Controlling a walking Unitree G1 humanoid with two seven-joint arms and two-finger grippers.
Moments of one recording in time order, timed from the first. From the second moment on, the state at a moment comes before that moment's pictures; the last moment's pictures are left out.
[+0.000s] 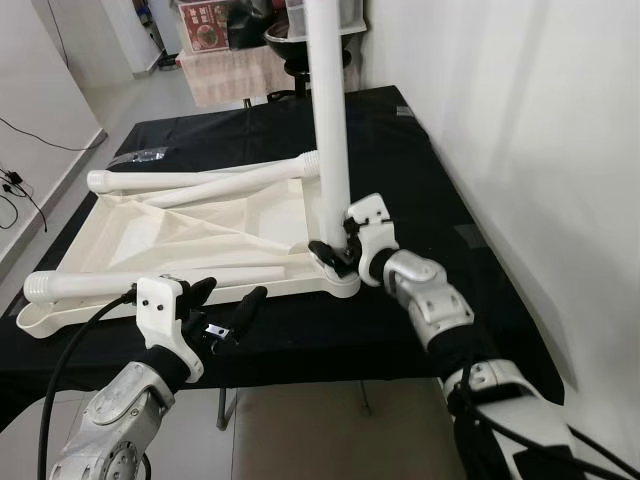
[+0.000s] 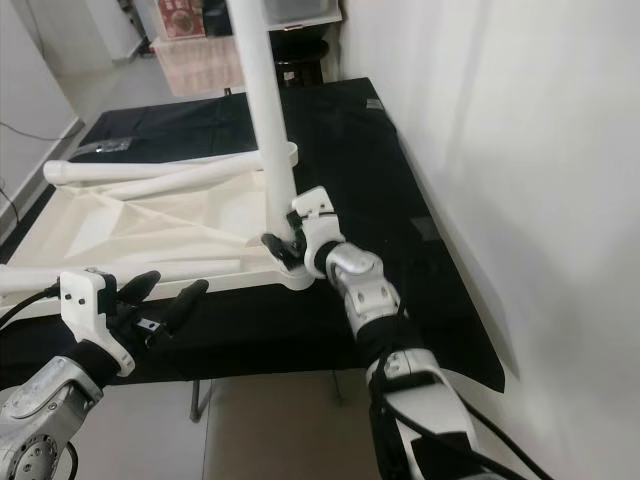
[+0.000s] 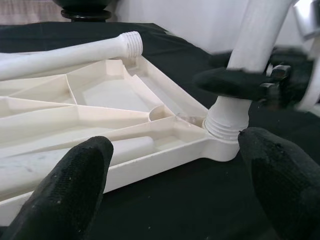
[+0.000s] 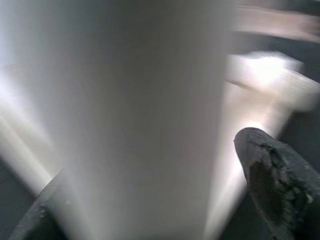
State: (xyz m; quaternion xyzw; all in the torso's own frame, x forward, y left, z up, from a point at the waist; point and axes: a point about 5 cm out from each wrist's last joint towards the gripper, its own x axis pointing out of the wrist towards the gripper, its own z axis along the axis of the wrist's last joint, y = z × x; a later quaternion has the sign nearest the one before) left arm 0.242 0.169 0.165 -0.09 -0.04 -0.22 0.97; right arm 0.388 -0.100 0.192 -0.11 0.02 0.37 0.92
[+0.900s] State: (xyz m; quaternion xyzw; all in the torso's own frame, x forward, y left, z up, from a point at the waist) left arm 0.237 0.159 0.153 -0.11 -0.03 -0.22 0.97; right arm 0.395 -0.103 0.195 -0.11 0.04 0.42 0.90
